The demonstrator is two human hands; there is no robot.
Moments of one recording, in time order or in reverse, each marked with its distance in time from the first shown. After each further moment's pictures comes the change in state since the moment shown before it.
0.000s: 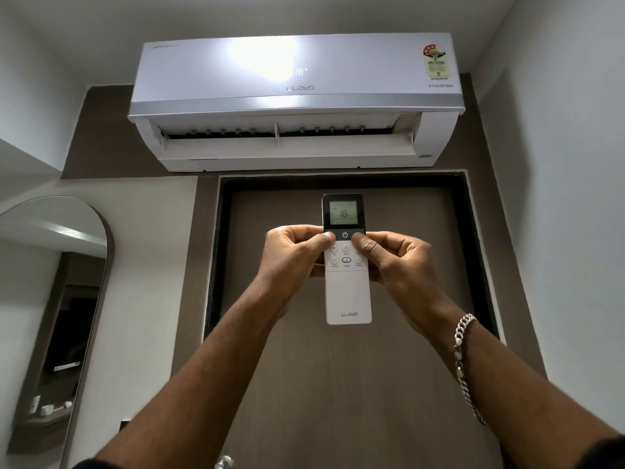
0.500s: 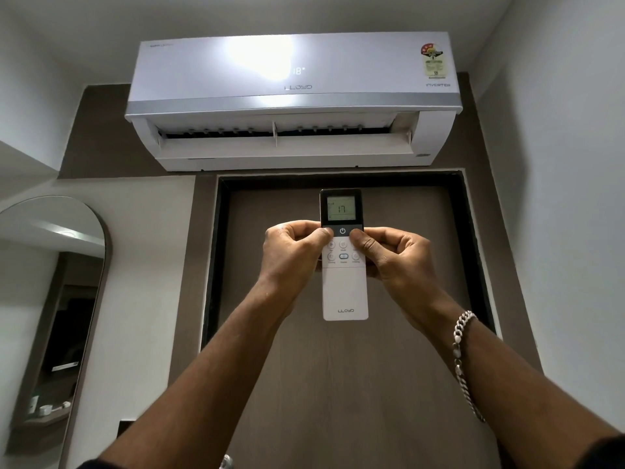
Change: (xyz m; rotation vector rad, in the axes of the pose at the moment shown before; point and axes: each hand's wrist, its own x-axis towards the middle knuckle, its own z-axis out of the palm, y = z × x) left_hand 0.000 0.000 0.008 -0.034 0.107 0.068; right_hand 0.001 -0.004 0.000 0.022 -0.003 -0.025
